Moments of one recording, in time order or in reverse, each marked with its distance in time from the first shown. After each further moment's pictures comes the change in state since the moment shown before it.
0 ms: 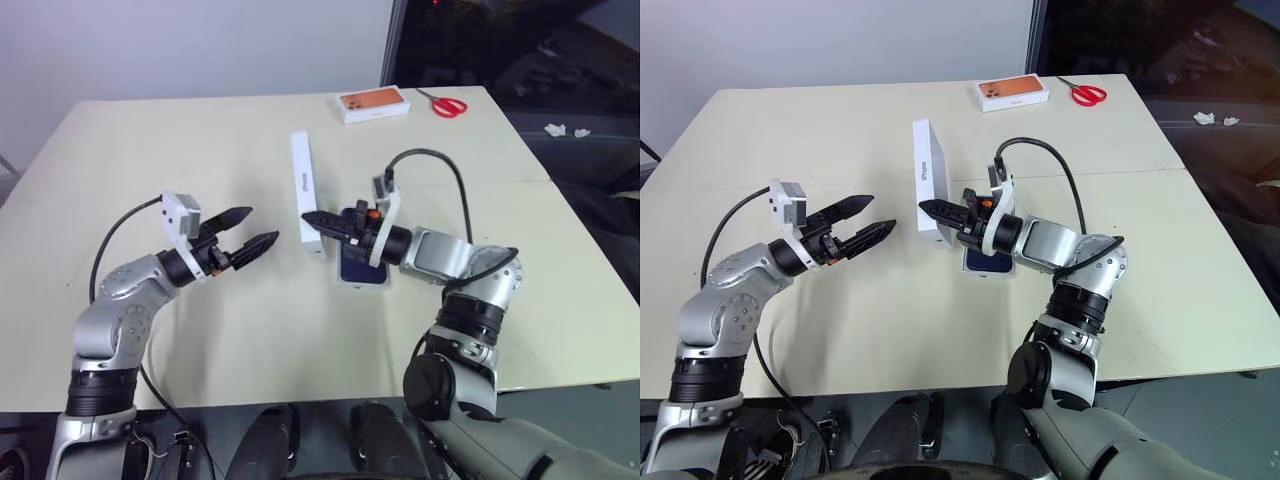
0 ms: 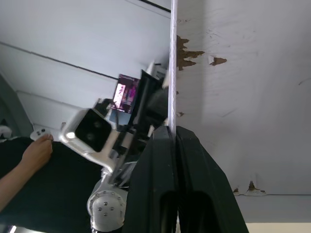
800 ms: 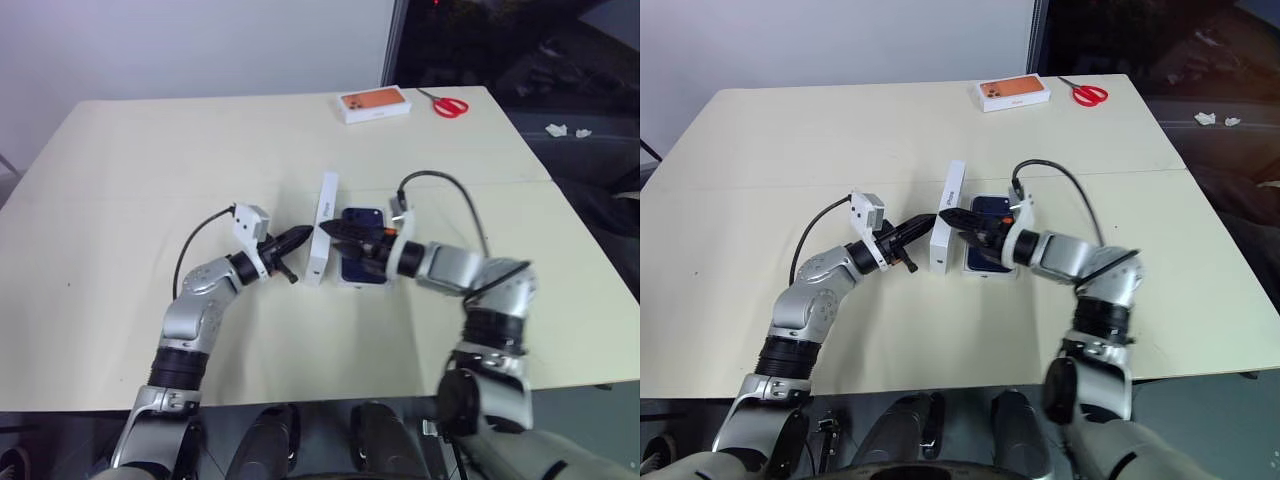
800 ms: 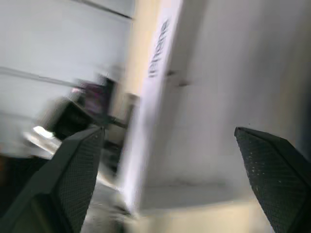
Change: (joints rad) left arm -0.132 -0.238 -0.175 0.269 0.194 -0.176 0.067; right arm 0.129 -0.412 0.310 -0.072 -0.052 -0.194 0.186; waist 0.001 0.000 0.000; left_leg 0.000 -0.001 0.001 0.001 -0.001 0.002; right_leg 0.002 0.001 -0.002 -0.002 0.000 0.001
